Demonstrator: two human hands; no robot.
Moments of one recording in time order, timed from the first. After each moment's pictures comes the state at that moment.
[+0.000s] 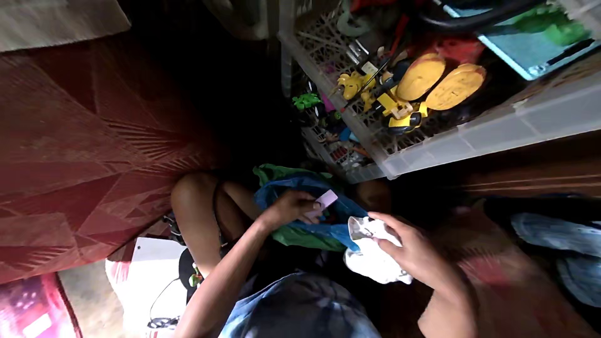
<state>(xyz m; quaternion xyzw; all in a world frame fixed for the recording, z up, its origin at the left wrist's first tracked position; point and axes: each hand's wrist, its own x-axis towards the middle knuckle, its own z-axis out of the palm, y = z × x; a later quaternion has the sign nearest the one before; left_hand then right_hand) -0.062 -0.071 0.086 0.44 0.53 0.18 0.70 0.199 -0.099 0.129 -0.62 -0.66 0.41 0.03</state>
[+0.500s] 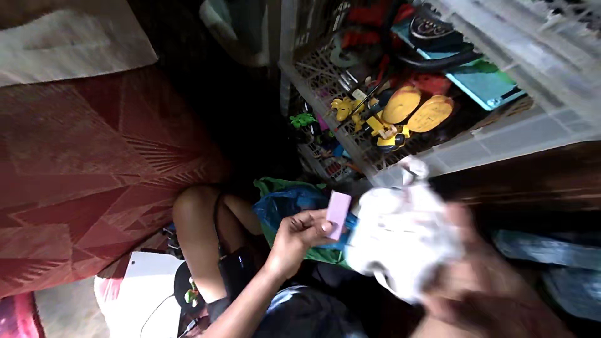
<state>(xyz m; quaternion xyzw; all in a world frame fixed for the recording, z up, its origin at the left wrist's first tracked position) -0.030 -0.120 0.130 0.29 0.42 0.50 0.70 0.180 -0.113 0.169 -0.30 -0.63 0.53 0.48</state>
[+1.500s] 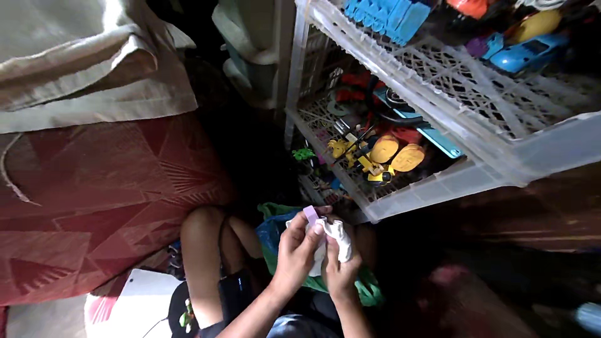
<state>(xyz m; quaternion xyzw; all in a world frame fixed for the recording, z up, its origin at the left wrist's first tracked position) -0.022 -0.104 0.145 0.43 0.36 0.67 0.49 0.066 -0.095 0.114 -0.37 -0.62 0.27 0.64</state>
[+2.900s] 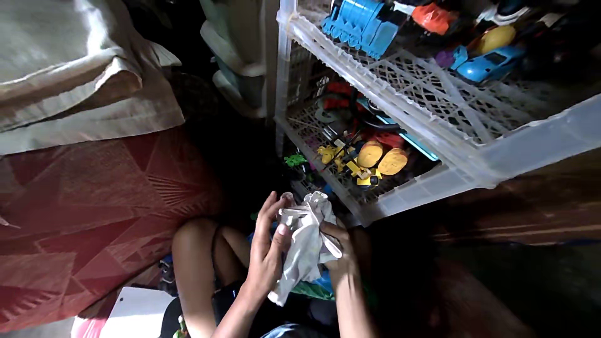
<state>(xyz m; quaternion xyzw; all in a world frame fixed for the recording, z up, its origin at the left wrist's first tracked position) -0.057 -0.097 0.134 0.54 0.47 0.61 0.34 0.079 -0.060 0.133 -0.33 -0.23 0.72 0.56</state>
